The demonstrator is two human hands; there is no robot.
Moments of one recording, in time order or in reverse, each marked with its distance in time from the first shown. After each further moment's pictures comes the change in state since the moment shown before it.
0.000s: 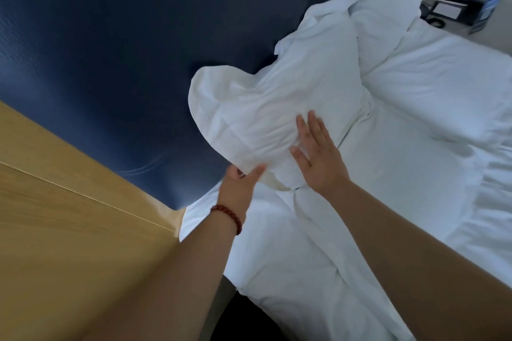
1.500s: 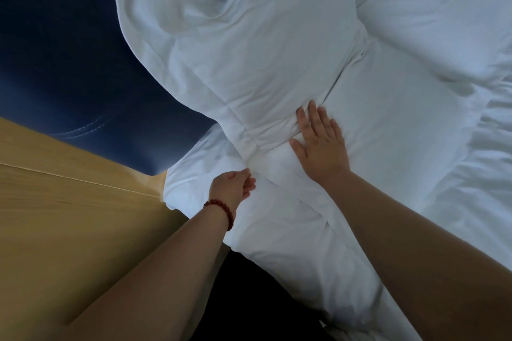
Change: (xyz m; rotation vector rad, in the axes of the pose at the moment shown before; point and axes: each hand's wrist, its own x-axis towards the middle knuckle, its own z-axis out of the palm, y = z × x) left_hand -0.012 -0.087 0.002 0.075 0.050 -0.420; right_hand -0.067 0.052 0.054 -0.257 -0.122 0.160
